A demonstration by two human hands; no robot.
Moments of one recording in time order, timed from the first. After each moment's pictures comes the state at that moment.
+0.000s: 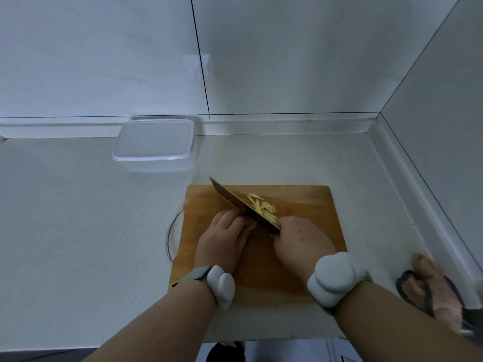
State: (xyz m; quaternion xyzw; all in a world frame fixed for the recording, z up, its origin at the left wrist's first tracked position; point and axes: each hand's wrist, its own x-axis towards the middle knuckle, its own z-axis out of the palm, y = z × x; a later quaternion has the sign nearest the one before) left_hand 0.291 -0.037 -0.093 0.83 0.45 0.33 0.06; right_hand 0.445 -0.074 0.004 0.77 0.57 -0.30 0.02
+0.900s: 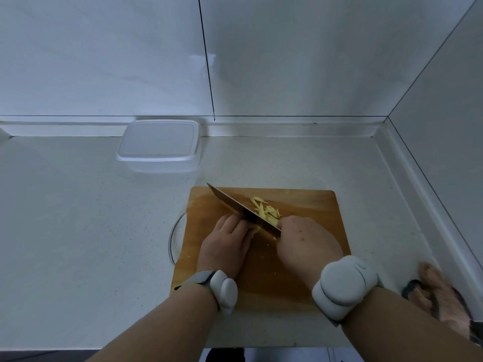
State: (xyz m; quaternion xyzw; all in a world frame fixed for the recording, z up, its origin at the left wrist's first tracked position) left_hand 0.292 -0.036 -0.093 0.83 0.47 0.30 0.05; right_hand 0.441 -0.067 0.013 0.76 0.58 -0.27 0.06
